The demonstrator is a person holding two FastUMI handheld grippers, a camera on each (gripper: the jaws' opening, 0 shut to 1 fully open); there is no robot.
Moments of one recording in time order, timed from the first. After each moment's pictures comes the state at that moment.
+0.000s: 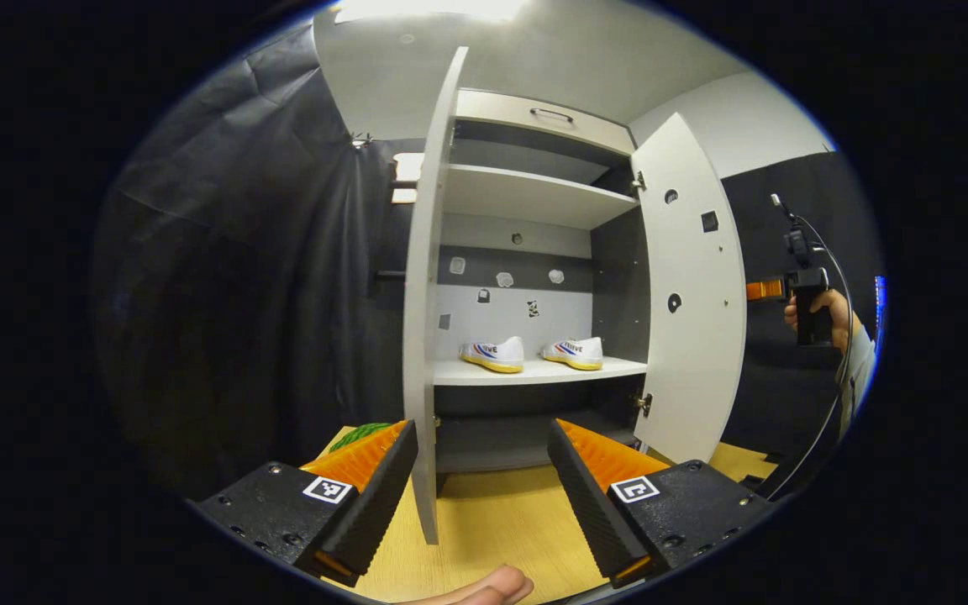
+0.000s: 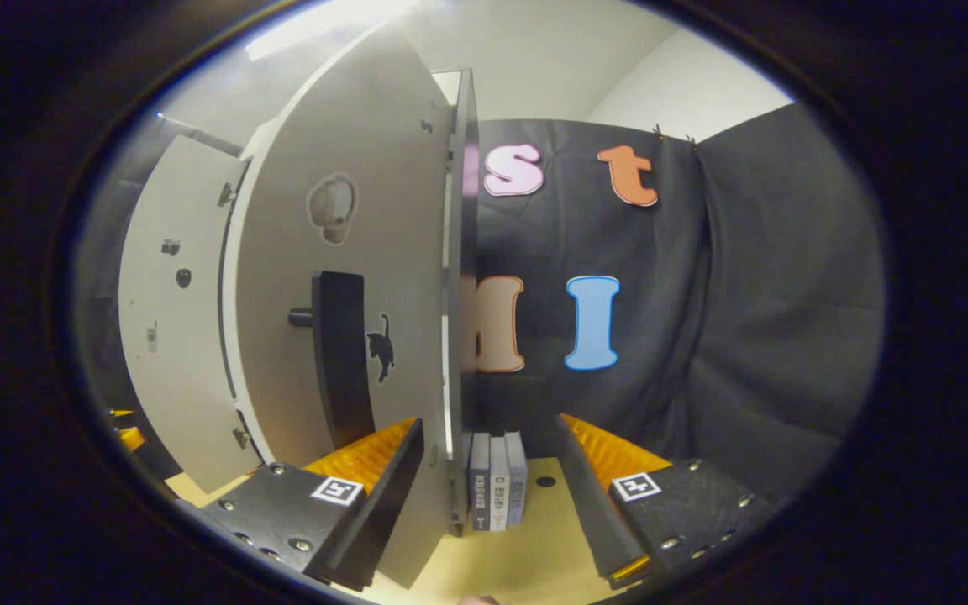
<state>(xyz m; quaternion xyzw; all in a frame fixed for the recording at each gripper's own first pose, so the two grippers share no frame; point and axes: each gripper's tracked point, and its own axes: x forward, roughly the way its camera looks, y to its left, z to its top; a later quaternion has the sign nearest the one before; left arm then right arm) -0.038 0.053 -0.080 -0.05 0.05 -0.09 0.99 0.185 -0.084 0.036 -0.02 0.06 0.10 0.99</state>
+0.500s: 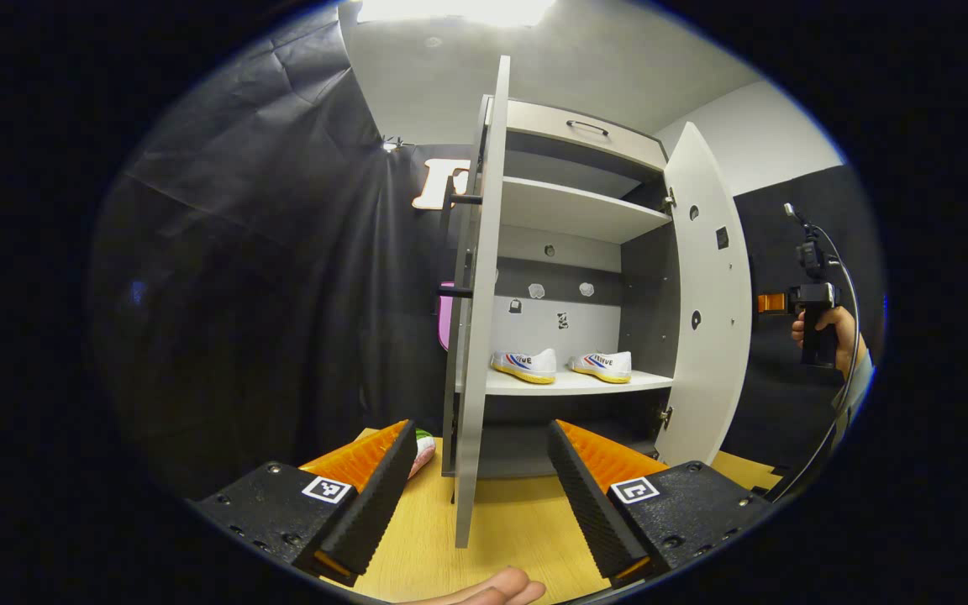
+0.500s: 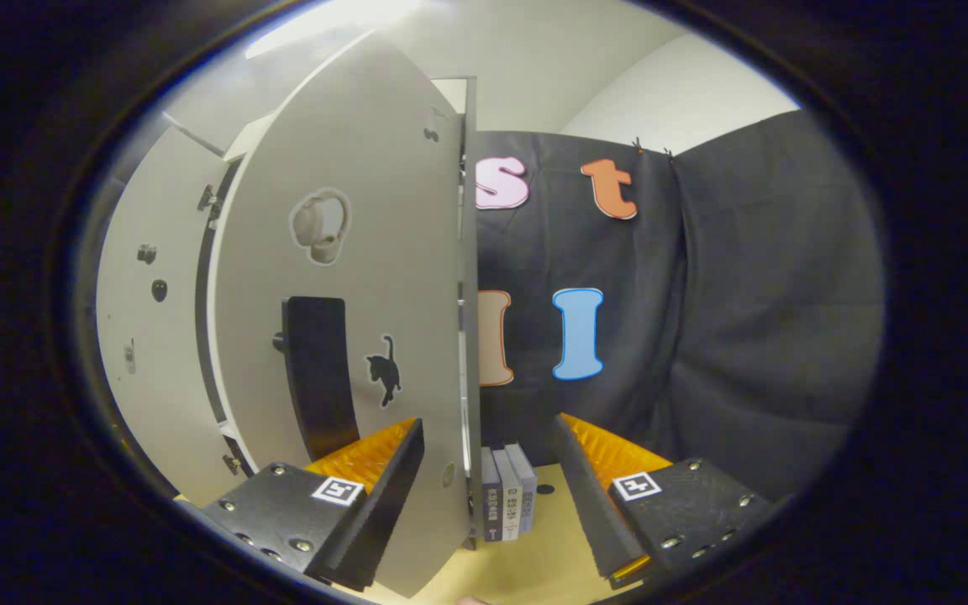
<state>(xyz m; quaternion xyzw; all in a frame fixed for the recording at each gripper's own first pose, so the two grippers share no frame) -0.030 0.091 -0.073 -0.06 0.04 -0.06 1.00 0.184 -0.026 0.047 -0.03 0.02 0.04 1.00</state>
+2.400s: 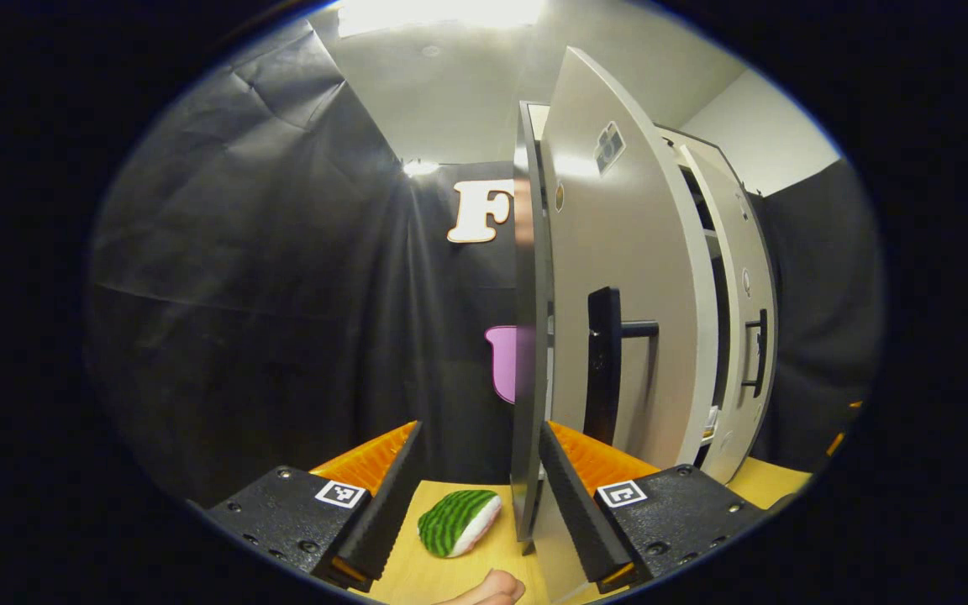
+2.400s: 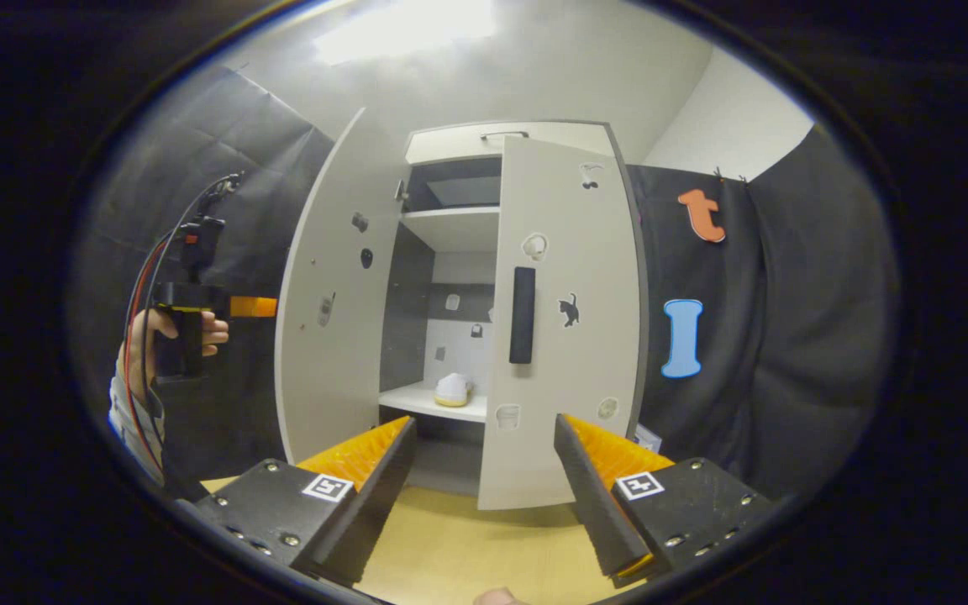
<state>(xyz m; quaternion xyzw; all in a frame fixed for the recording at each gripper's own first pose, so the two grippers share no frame) 0.085 0.170 0.023 -0.03 0.03 -0.01 1.00 -0.018 0.127 -0.026 -0.03 -0.02 0.19 0.98</state>
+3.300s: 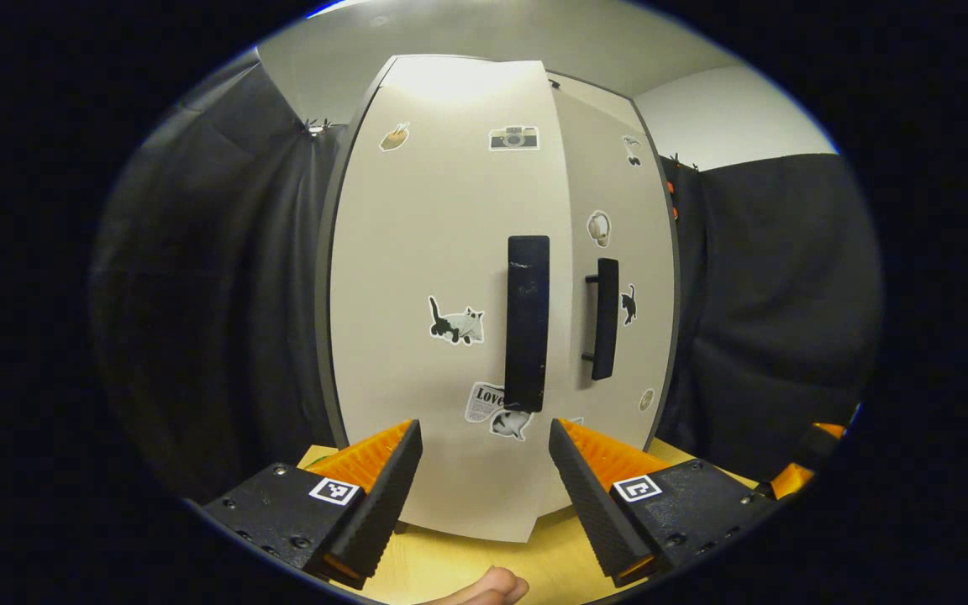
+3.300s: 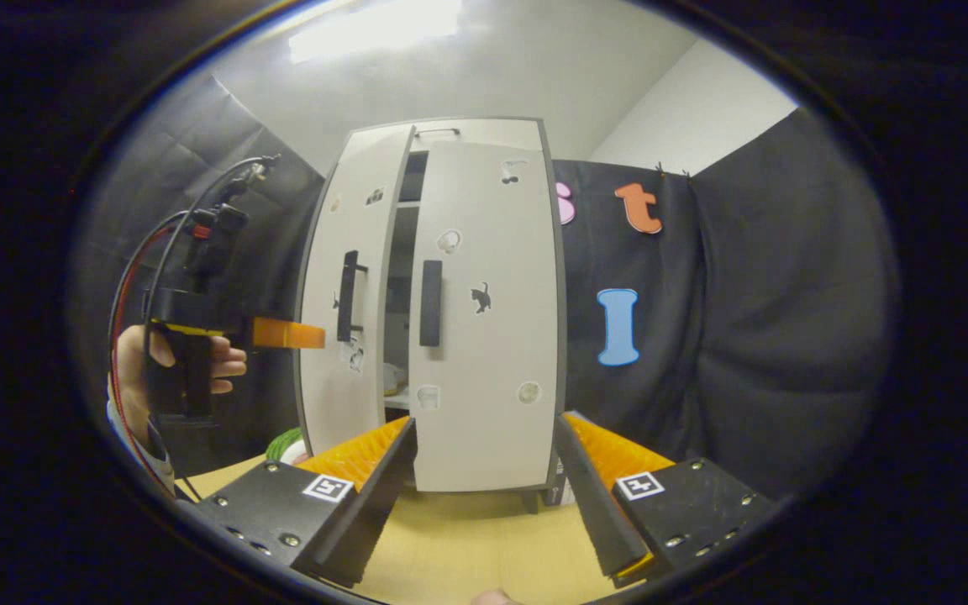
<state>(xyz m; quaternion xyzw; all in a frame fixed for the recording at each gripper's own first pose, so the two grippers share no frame) 0.085 -0.033 -0.019 -0.02 0.09 -0.10 0.99 0.003 0.039 -0.045 -0.02 -0.01 0.09 1.00</state>
